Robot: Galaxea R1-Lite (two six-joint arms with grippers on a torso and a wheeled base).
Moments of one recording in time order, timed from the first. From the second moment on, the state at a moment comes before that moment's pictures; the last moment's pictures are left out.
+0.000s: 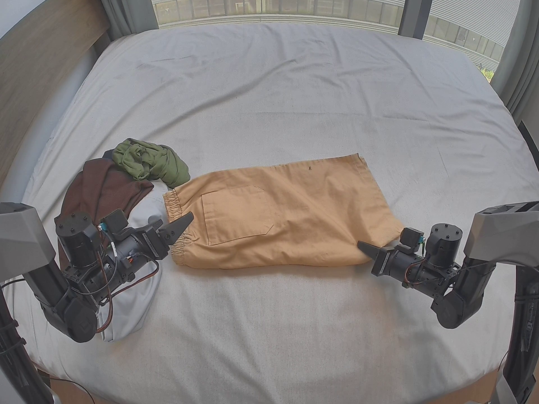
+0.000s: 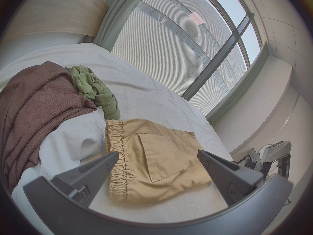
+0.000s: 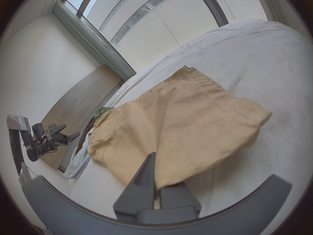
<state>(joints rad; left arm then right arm) -0.21 2.01 -0.41 -1.55 -0.27 -0.45 0.28 2.30 -0.57 -1.54 0.33 0.38</state>
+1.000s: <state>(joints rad) -0.22 2.02 -0.41 -1.55 -0.27 -0.44 0.19 2.16 -0.19 -1.54 0.33 0.17</state>
